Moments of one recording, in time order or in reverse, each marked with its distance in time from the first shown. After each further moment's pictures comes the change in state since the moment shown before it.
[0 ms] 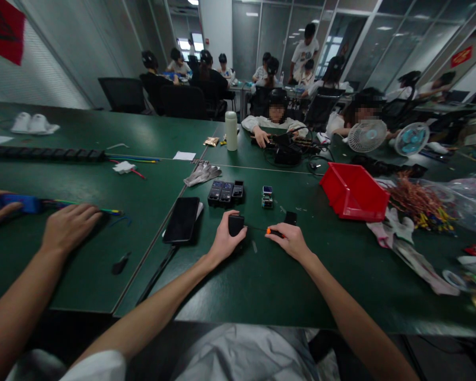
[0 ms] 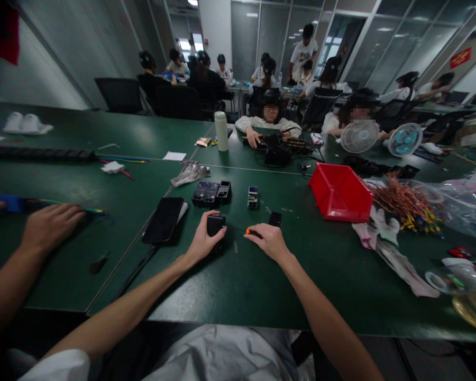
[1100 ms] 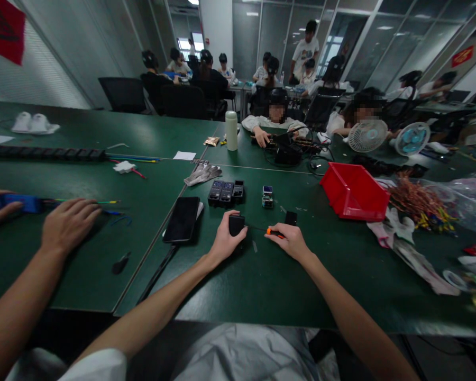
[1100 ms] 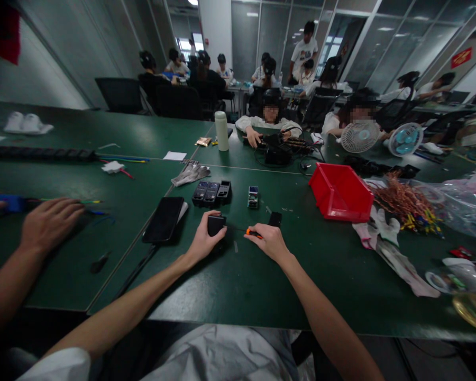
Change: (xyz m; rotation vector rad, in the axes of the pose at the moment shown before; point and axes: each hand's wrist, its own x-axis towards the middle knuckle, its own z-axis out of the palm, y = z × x) left_hand -0.001 0.002 0.000 -0.001 -0.012 -0.014; right_hand -0.002 0.001 0.002 -0.021 -0.022 0.021
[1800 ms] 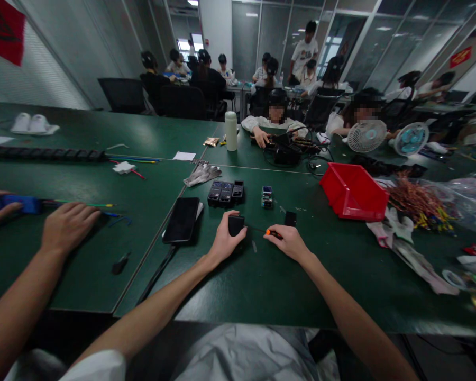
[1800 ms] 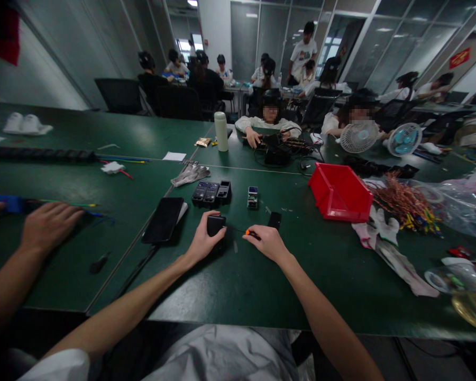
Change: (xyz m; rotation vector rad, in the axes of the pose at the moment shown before) left_hand 0.001 -0.002 0.001 0.002 0.016 0.011; right_hand 0.004 -0.006 -0.002 -0.006 -0.054 0.008
